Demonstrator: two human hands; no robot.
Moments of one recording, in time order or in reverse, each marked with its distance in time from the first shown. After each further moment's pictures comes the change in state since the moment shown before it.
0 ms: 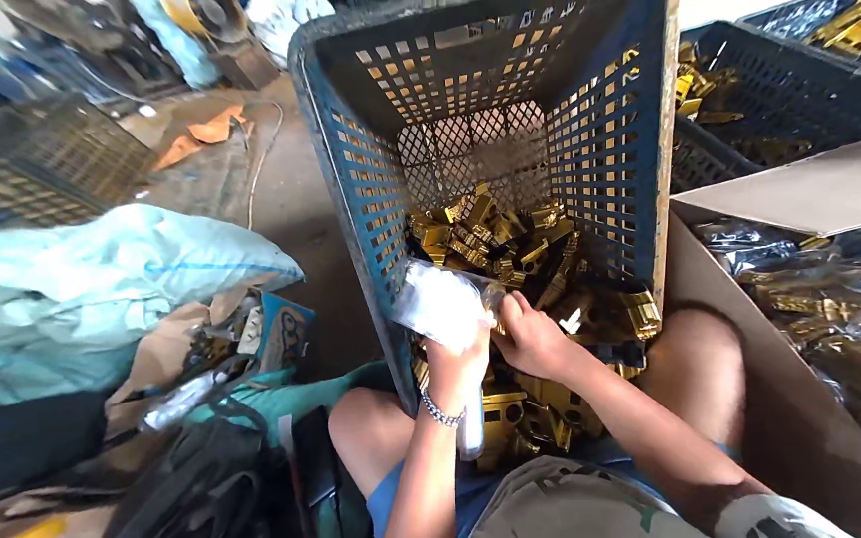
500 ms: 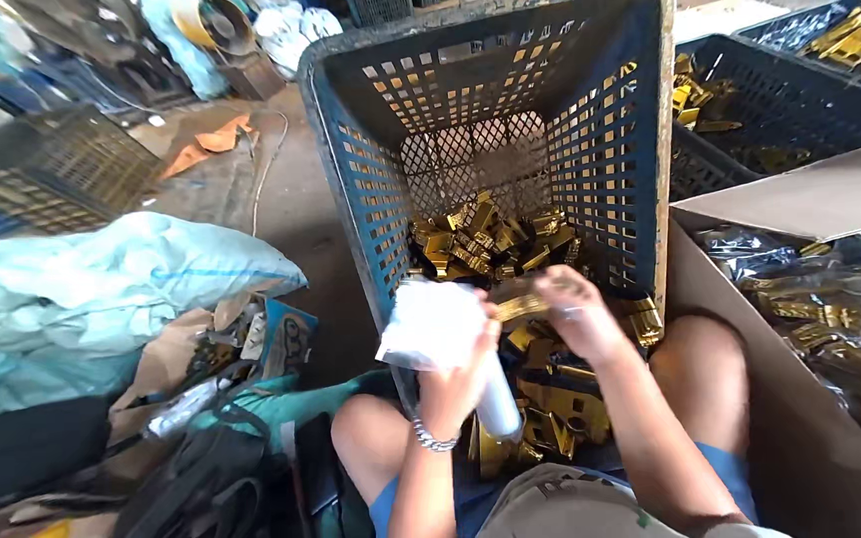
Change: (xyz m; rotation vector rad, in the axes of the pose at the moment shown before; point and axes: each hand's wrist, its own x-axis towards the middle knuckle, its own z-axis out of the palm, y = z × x) left_hand -0.009 0.015 -0.011 -0.186 -0.084 0.154; right_hand -0.009 0.032 -0.018 1.502 0.502 -0.068
